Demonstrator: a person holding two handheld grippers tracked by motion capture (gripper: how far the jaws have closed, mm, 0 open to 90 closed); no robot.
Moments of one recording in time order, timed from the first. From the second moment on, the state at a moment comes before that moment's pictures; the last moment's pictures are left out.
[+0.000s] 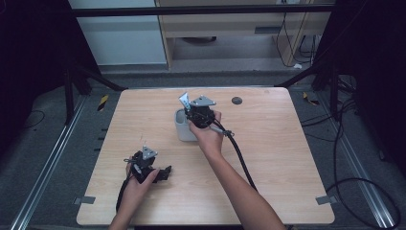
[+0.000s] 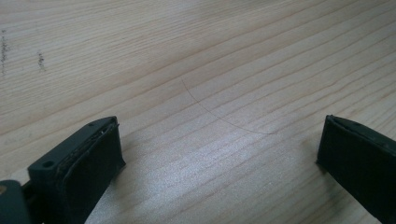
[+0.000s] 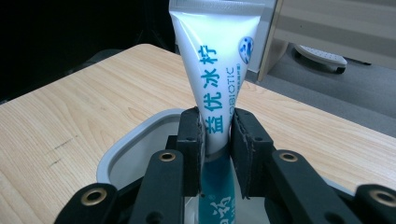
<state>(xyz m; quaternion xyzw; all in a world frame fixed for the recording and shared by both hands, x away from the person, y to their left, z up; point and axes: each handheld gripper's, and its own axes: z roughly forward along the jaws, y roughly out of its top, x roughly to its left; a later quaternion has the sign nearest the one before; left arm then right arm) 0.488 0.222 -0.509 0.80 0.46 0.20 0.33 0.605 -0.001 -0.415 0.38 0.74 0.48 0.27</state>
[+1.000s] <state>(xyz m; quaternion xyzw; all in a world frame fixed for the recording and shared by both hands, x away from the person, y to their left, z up) 0.488 0.221 -0.509 0.80 0.46 0.20 0.33 0.602 -0.009 -0.404 0.37 0.75 0.48 0.26</state>
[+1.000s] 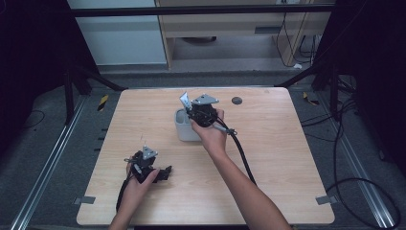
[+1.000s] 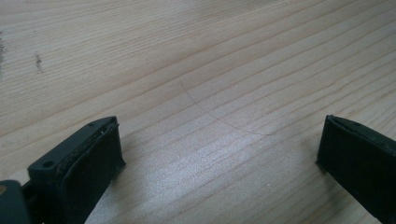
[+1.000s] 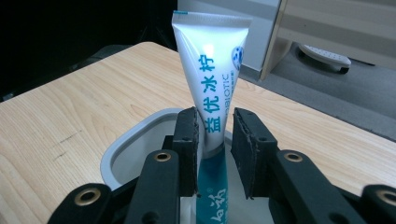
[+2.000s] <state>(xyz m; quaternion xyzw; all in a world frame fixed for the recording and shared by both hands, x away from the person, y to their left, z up) 0.488 0.221 -0.509 0.80 0.46 0.20 0.33 0.585 -0.022 -0.386 0.36 0.77 0.46 0.25</state>
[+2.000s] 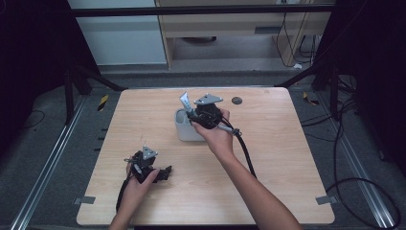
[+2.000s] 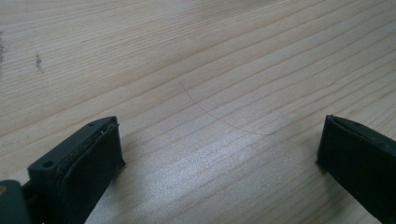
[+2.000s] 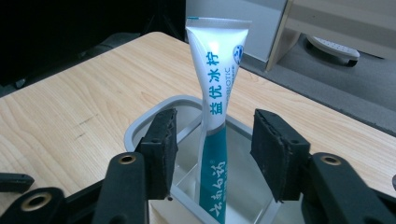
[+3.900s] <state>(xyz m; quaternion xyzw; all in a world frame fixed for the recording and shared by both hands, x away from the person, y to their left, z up) 0.488 0.221 -0.509 0.80 0.46 0.20 0.33 0.566 -0.070 -0.372 0.36 0.80 0.43 0.23</state>
